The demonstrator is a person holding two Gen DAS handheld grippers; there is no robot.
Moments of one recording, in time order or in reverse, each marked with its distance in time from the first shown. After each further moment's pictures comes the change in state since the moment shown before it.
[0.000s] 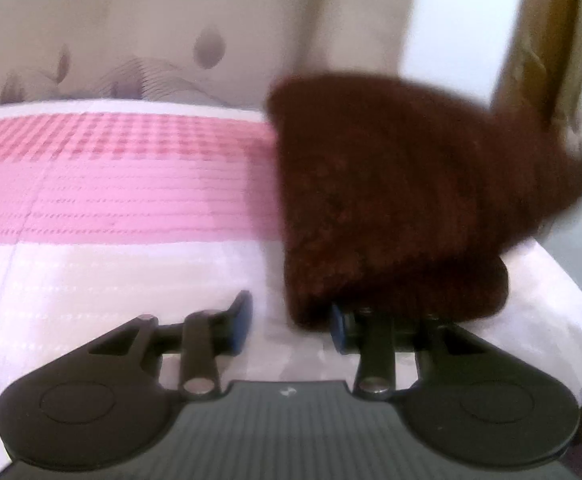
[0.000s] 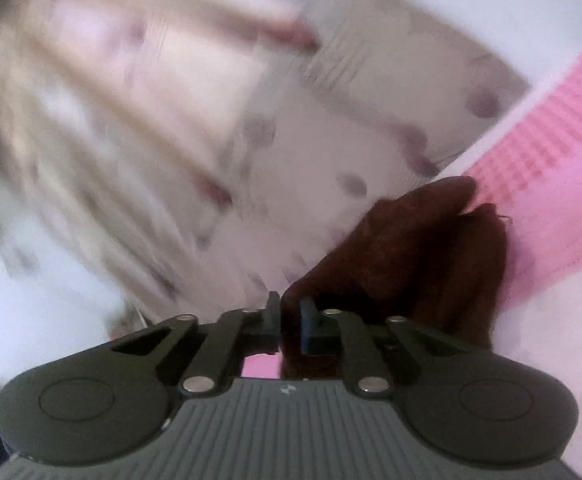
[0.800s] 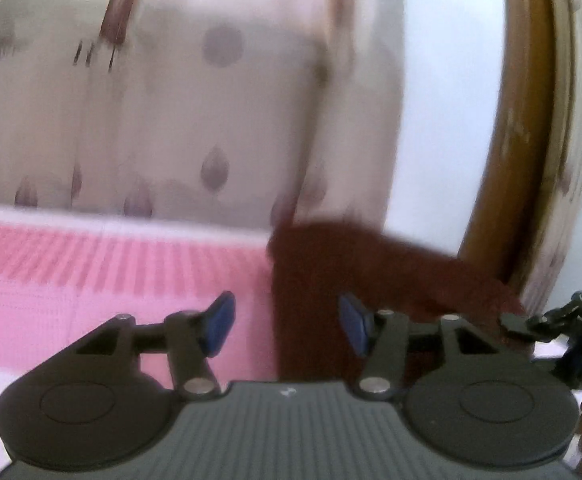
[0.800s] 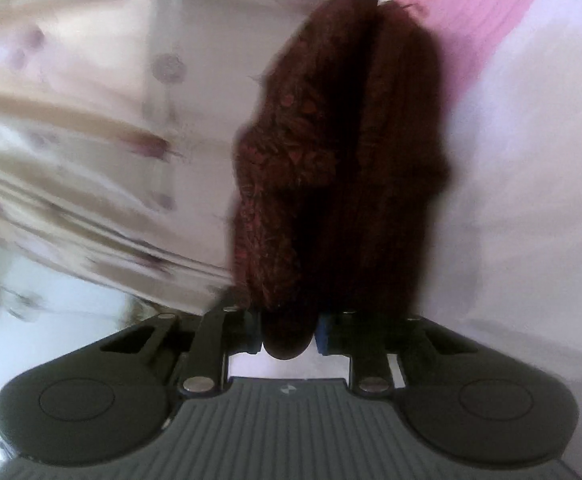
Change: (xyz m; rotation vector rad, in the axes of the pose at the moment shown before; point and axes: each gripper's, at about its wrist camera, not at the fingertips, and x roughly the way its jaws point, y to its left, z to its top) left arm -0.049 -0.004 0.050 0.075 -0.321 -0.017; right arm 0.053 -0.072 -0.075 0.310 0.172 0.013
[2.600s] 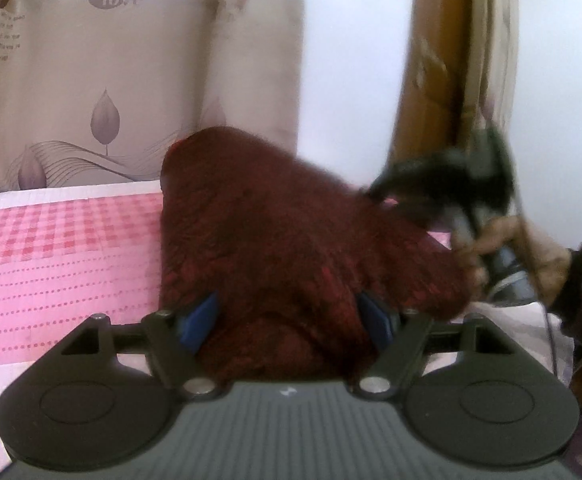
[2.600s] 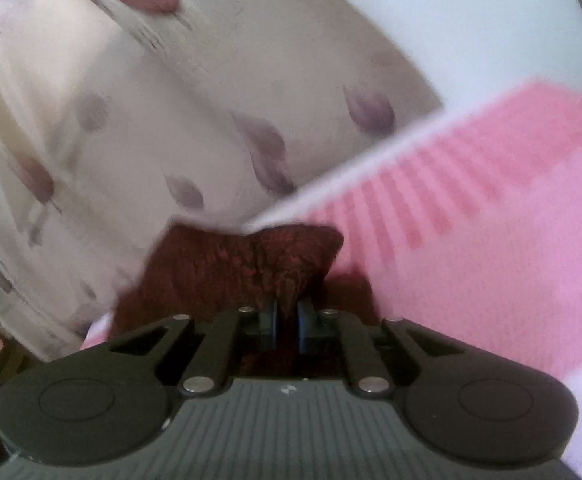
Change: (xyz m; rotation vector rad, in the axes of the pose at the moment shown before) left arm 0.050 -0.027 -0.051 0.144 0.152 -0.241; right arm 0.056 0.004 0.131 -0.434 -0.222 -0.468
